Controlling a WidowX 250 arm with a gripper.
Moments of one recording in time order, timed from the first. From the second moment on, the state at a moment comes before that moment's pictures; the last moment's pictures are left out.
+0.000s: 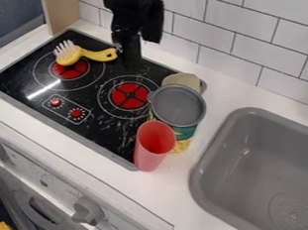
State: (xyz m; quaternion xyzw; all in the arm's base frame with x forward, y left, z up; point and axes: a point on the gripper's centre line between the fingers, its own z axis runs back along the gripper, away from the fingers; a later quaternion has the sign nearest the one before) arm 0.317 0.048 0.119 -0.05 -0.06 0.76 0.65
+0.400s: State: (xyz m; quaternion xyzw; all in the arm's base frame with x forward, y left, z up) arm 0.331 0.105 0.100 -0.04 -0.06 0.82 0.57
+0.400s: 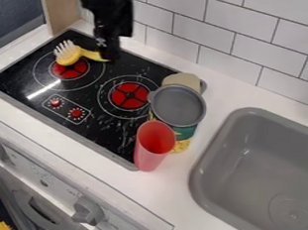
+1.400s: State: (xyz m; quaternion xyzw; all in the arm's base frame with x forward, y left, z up) arm 0.326 0.183 0.056 0.03 -0.08 0.89 0.45
